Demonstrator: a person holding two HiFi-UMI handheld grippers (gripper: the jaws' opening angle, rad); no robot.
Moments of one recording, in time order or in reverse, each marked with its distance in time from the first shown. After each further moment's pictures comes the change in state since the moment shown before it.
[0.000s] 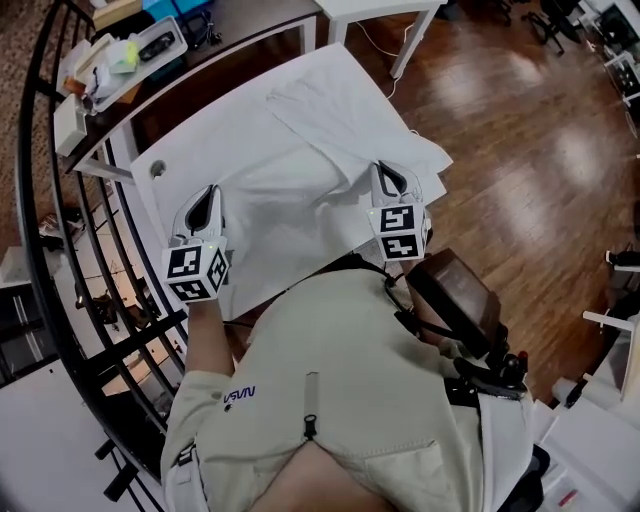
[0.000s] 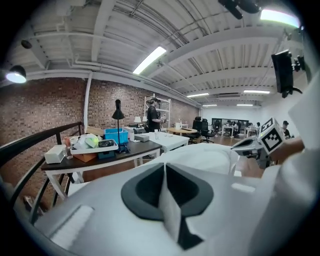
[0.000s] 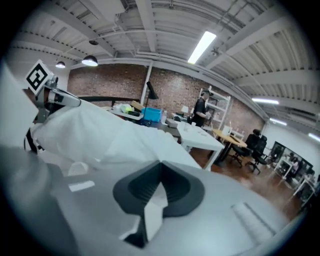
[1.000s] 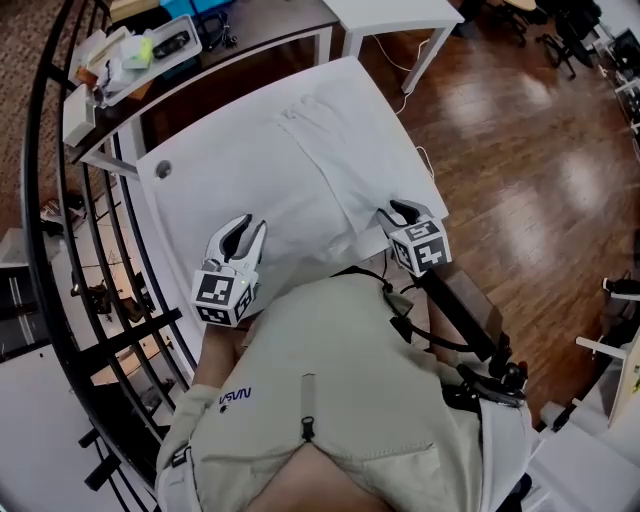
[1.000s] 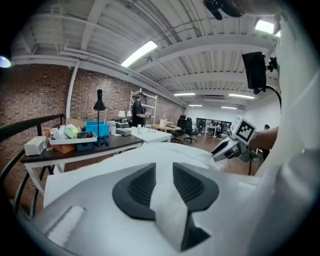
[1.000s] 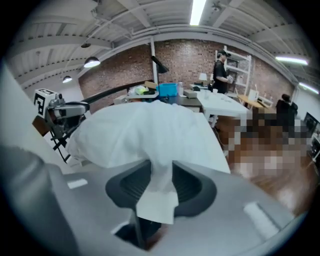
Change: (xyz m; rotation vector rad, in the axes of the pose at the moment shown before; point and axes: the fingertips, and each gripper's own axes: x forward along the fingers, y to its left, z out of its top) left arm -0.003 -0.082 -0.036 0.021 0.033 -0.185; right arm -0.006 0.007 -0.077 0.101 0.287 0.354
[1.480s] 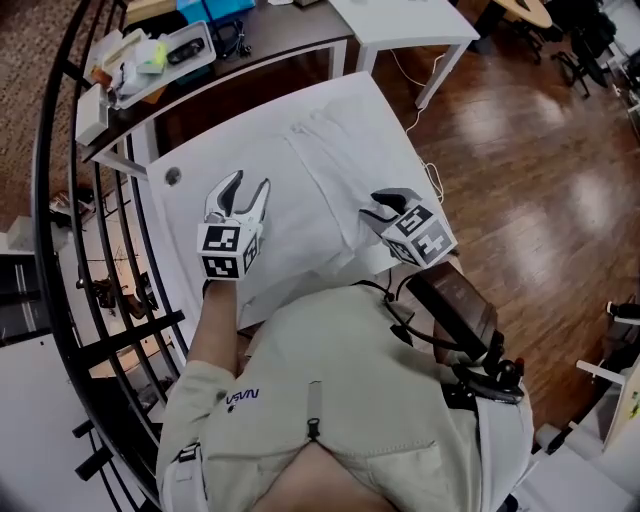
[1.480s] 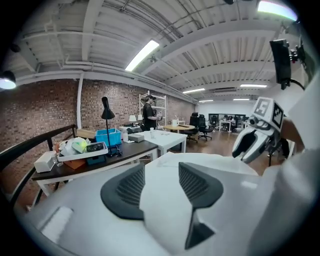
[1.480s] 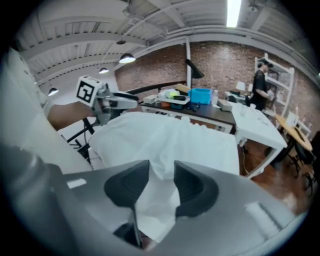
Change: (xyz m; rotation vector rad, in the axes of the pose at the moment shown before) left arm 0.072 0.061 0.061 0.042 0.001 0.161; right arm 0.005 0.028 0.080 -0.305 0.013 0.273
